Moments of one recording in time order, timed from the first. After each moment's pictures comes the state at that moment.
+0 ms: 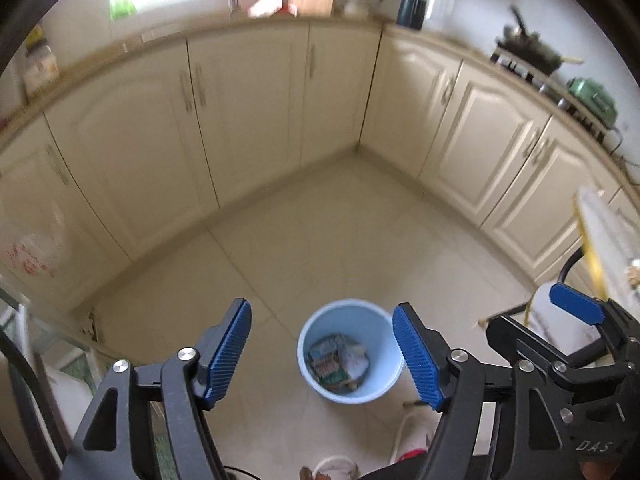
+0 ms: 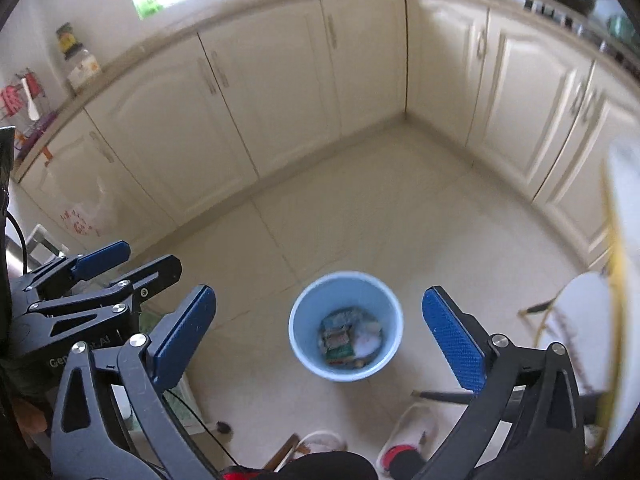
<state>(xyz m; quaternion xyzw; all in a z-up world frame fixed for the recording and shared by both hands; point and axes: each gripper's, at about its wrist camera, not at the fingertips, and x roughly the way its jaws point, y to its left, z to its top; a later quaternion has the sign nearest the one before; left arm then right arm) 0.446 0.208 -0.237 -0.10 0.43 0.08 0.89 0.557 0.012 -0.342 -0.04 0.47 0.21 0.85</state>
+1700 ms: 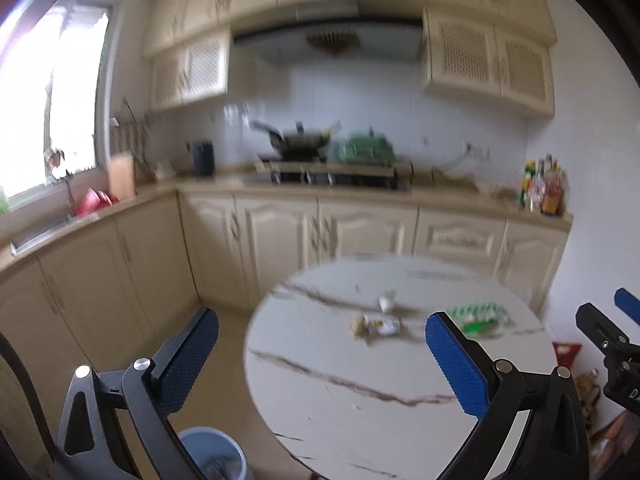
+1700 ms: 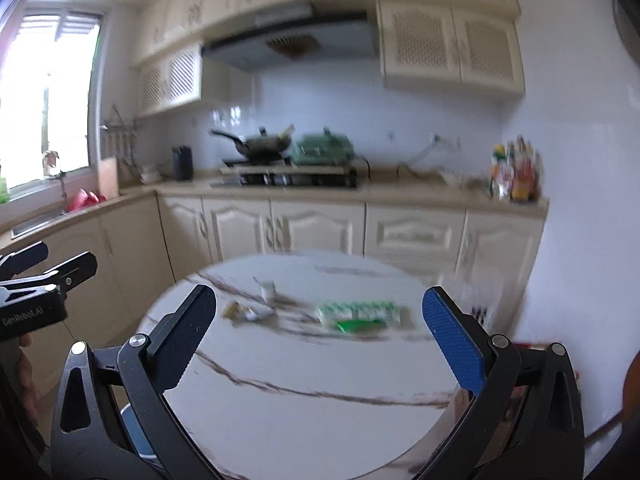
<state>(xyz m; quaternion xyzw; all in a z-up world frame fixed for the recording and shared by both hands) 0.297 -0.088 -0.186 0.00 0.21 -0.18 0.96 0.294 -0.337 -0.117 0.01 0.19 -0.17 0.97</state>
